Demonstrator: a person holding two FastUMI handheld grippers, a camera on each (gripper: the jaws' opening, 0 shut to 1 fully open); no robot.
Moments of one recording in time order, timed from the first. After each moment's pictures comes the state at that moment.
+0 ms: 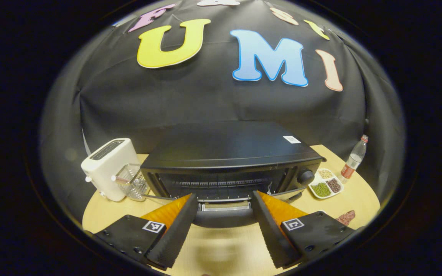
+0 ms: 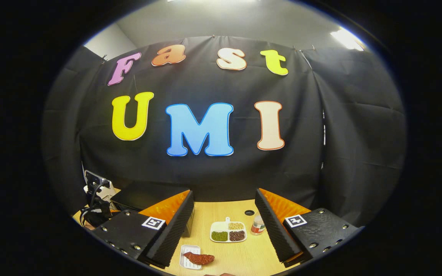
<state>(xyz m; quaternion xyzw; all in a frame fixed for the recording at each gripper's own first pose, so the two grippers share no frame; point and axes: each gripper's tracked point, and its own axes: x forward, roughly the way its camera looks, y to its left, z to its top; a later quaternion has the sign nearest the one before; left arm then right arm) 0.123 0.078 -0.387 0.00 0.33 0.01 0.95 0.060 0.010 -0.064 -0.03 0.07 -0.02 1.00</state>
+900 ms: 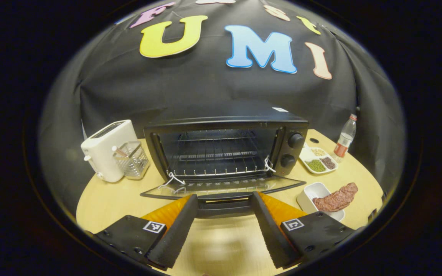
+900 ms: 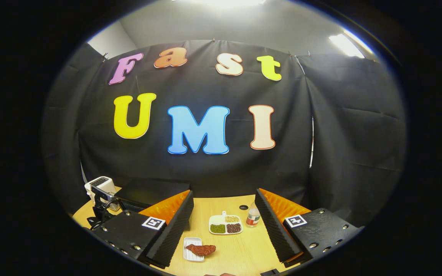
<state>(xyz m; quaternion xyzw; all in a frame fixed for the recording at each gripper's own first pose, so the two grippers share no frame) 0.048 0.074 -0.427 0.00 0.35 -0.01 0.94 -0.010 0.029 -0.065 -0.04 0.08 -0.05 0.99</state>
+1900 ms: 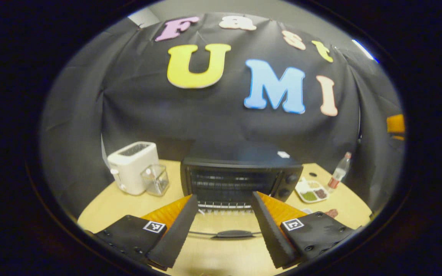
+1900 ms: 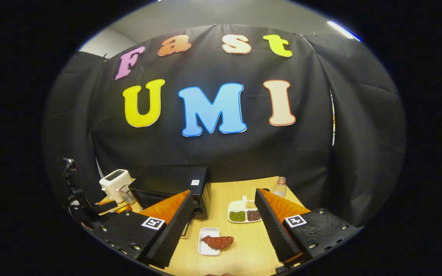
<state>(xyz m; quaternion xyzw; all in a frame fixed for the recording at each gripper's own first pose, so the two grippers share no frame) 0.042 0.114 -0.263 -0.03 0.20 0.04 0.98 0.030 0.041 -0.136 0.02 0.16 0.04 0.99</state>
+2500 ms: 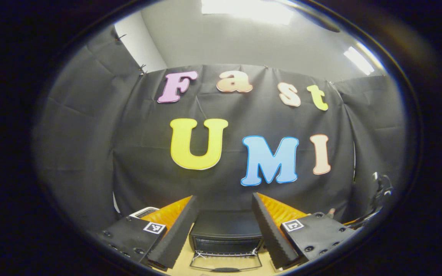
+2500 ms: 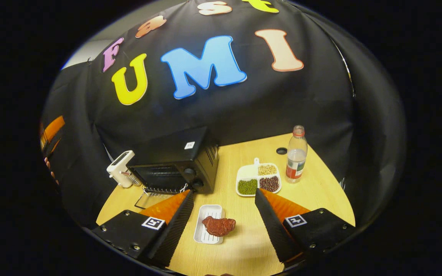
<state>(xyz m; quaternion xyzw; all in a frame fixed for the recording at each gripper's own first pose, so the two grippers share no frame) 0.039 0.099 -0.051 -0.01 0.03 0.06 1.00 0.064 0.013 -0.273 0.11 0.31 0.09 0.94</state>
